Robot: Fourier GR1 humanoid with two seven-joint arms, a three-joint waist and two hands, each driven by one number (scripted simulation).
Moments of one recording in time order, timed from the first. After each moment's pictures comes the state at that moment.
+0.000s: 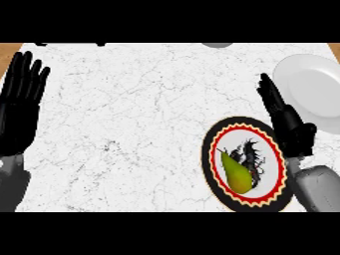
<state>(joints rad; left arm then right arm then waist) -0.23 0.40 -0.04 -1.60 0.42 0.17 -0.12 -0.27 -0.35 0.26 -1.44 -0.16 -0.23 -0.03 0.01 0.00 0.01</state>
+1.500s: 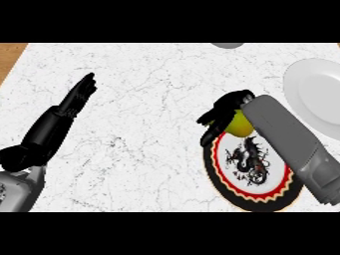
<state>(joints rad) -0.24 0.47 -0.27 -1.60 0.20 0.02 -0.08 -0.95 -0.28 0.62 -0.58 -0.33 0.99 0.58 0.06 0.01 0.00</state>
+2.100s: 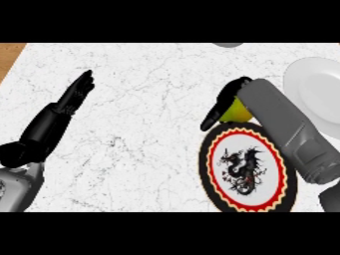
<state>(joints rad) -0.25 0.46 -0.24 -1.58 0.18 -0.01 -0.09 -1.14 -0.22 0.64 -0.26 -0.31 1.15 0.63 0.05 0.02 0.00</state>
